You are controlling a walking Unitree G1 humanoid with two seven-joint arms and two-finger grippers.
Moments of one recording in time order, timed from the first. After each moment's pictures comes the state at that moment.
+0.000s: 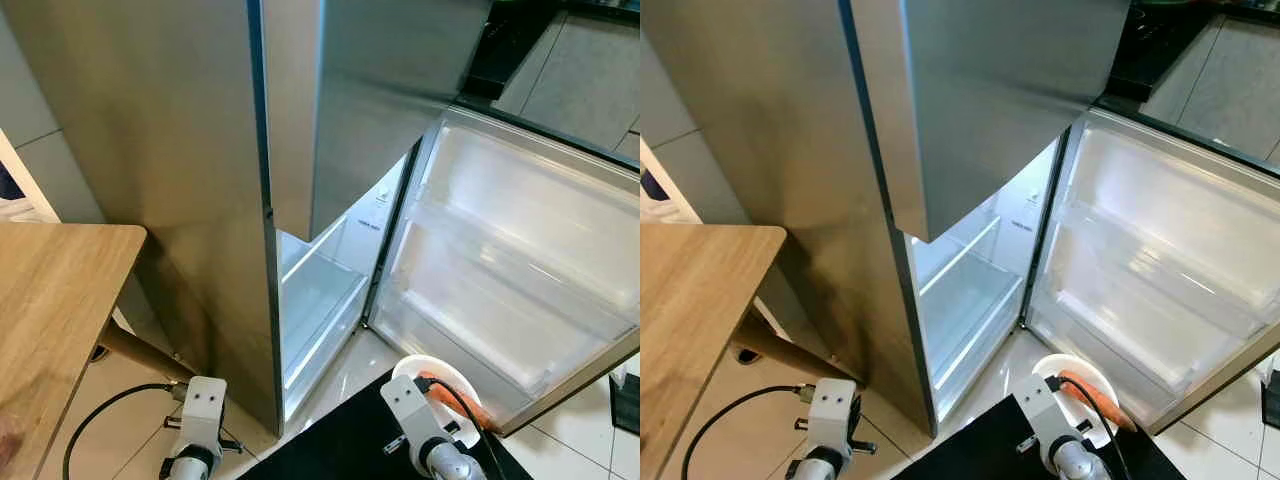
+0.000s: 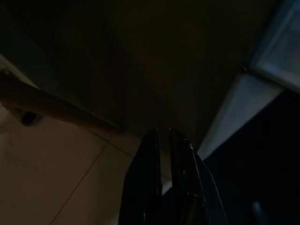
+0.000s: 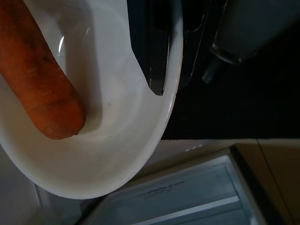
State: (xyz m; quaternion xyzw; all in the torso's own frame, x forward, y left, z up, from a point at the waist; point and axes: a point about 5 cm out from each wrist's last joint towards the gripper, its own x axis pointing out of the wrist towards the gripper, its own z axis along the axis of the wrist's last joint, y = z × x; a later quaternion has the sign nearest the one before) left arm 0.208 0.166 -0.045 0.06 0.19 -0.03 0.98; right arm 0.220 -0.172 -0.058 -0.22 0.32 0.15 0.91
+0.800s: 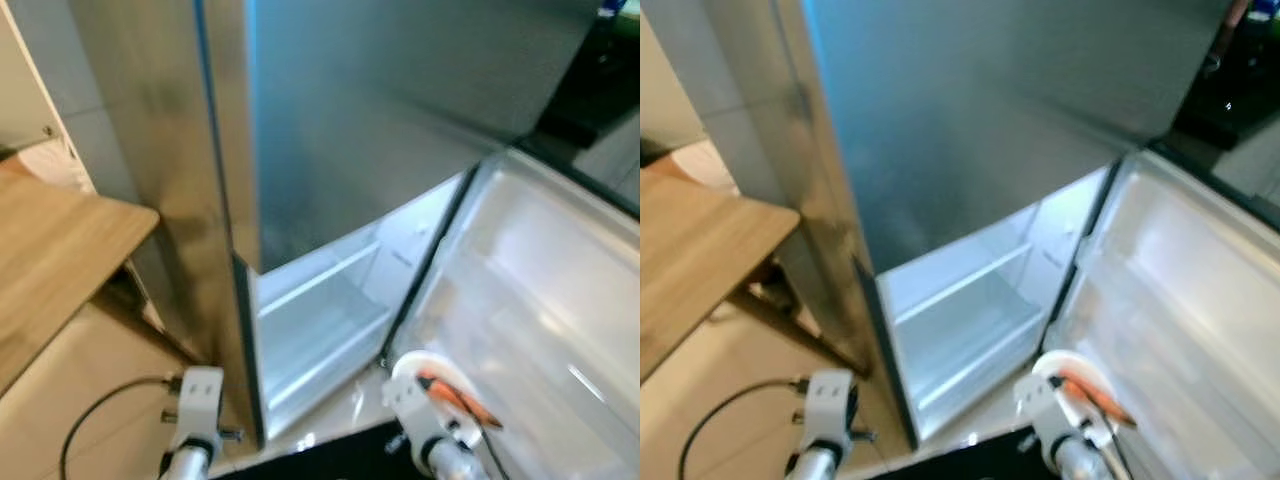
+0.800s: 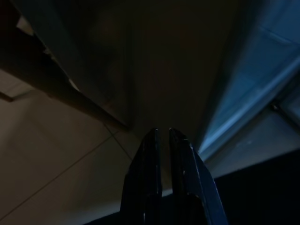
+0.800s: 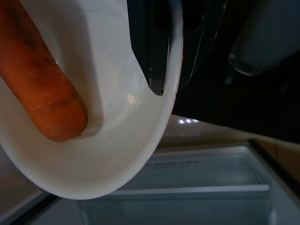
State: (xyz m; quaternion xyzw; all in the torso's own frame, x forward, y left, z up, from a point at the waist) left arm 0.208 0.169 -0.044 0.04 0.19 0.00 0.98; right arm 0.222 -0.170 -0.056 -0.22 0.31 0.15 0.91
